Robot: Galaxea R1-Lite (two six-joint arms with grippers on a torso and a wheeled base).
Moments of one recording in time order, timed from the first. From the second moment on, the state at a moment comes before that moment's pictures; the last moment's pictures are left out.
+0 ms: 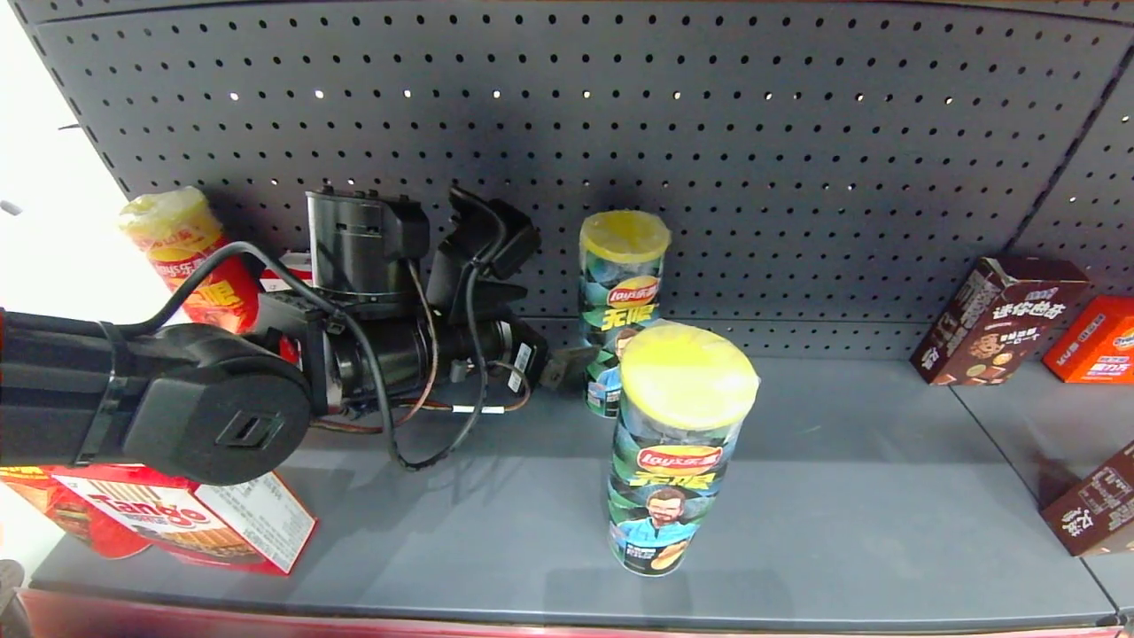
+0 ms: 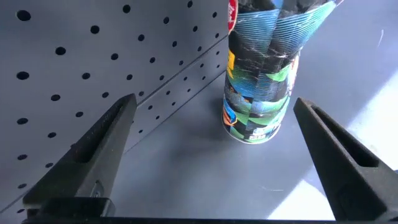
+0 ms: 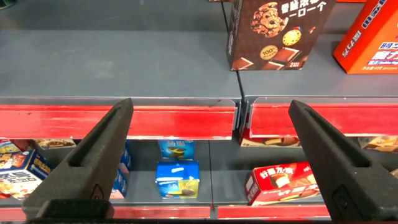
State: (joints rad) left arm -0.52 1.81 -1.11 -0.45 -0.16 0.25; right arm -0.01 0.00 0.00 0.00 -0.04 -0.01
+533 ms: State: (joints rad) left arm -0.51 1.82 -1.11 -0.48 -0.13 0.25; right arm -0.01 0.00 0.00 0.00 -0.04 -0.01
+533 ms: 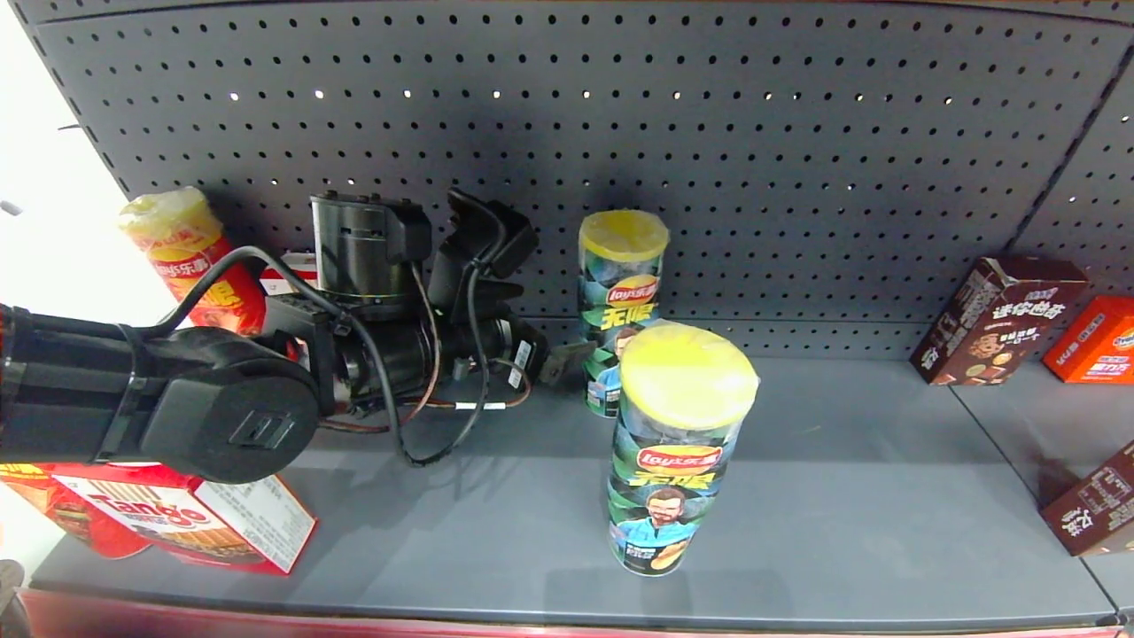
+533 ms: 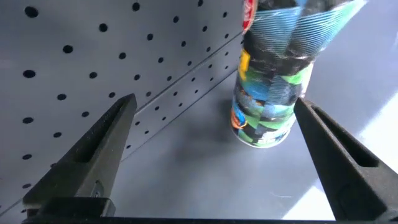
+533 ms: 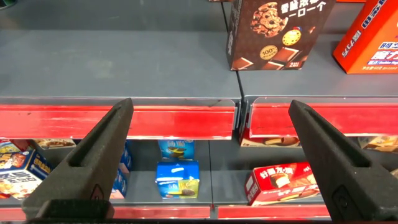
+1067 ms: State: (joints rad) left arm -0.49 1.82 -1.08 -0.49 -0.12 0.25; right arm -0.01 0.00 0.00 0.00 -0.04 -0.01
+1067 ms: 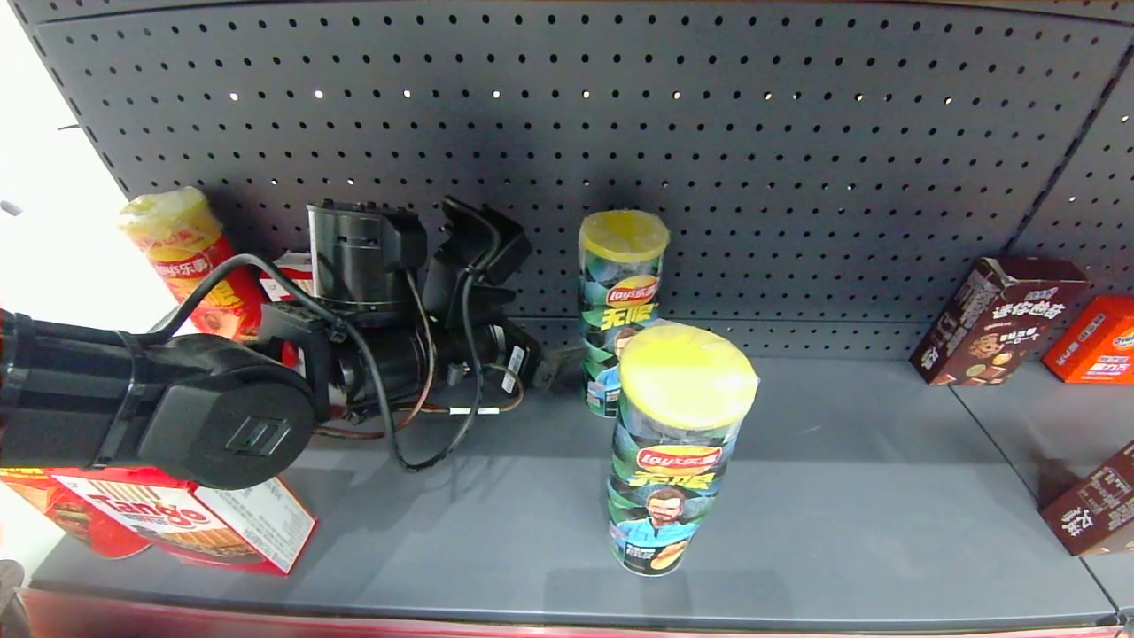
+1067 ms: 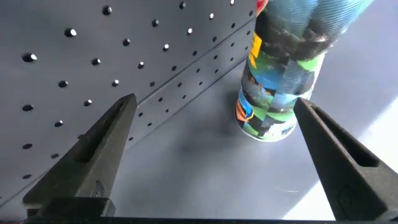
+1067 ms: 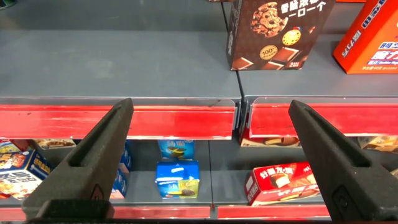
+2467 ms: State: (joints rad) left arm -0.50 1.88 -1.13 -0.51 -0.07 0.29; right arm -0.01 0.00 0.00 0.00 -0.04 -0.01
